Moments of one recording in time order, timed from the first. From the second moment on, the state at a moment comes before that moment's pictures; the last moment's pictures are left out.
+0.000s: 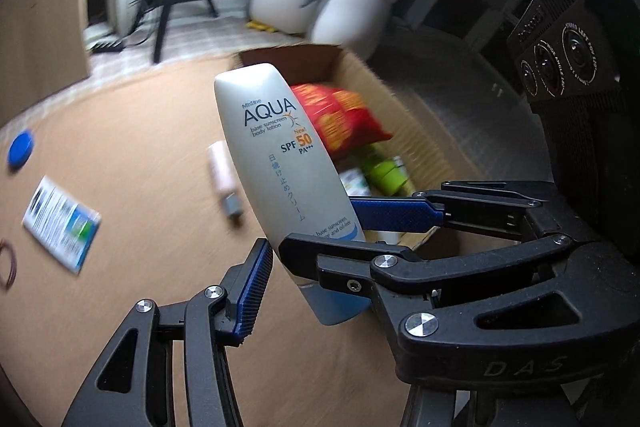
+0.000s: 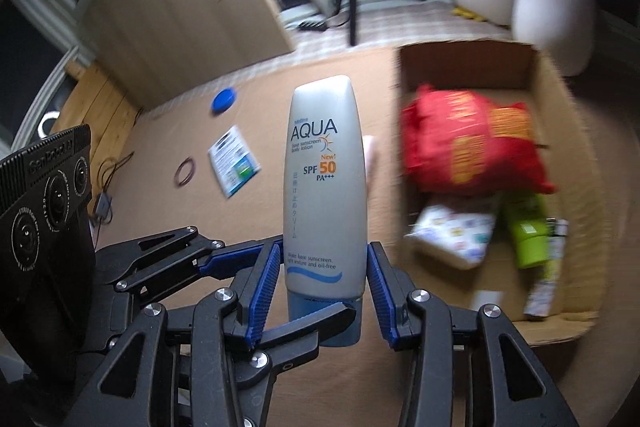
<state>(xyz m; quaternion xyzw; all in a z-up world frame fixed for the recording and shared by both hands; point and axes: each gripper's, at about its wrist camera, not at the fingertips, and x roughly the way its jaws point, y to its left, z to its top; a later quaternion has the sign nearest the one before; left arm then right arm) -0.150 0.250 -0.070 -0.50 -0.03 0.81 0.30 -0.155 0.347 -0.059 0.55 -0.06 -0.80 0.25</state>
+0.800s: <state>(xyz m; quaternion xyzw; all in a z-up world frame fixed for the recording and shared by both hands) -0.181 0.324 -0.074 -0.49 0.00 0.81 0.32 -0.177 0.428 -0.059 0.52 -0.08 -0.83 0.16</state>
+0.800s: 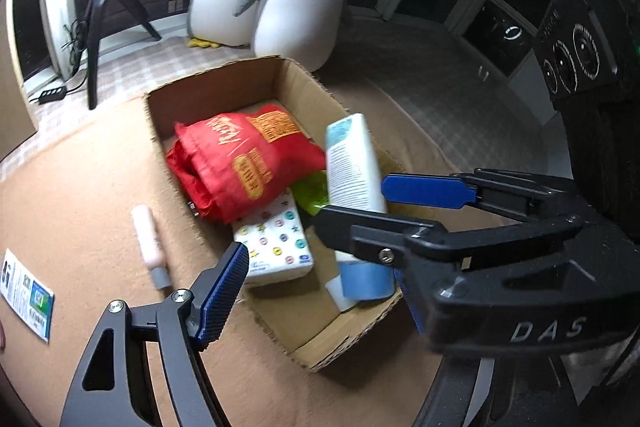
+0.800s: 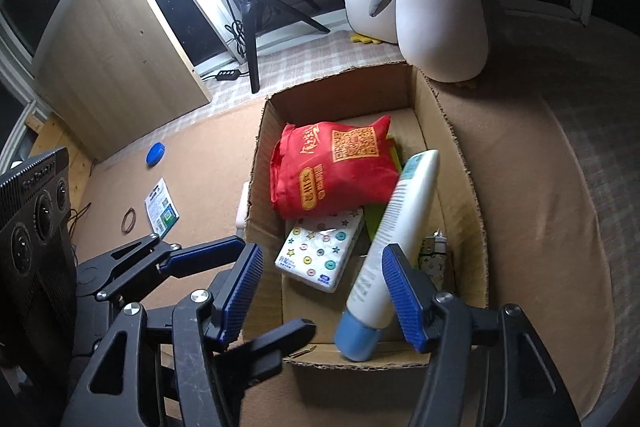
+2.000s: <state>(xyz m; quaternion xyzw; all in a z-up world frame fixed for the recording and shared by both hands) -0.078 0.000 -0.056 -0.49 -0.05 0.87 0.08 -0.099 0.244 -0.048 0.47 -0.04 -0.85 0.22</state>
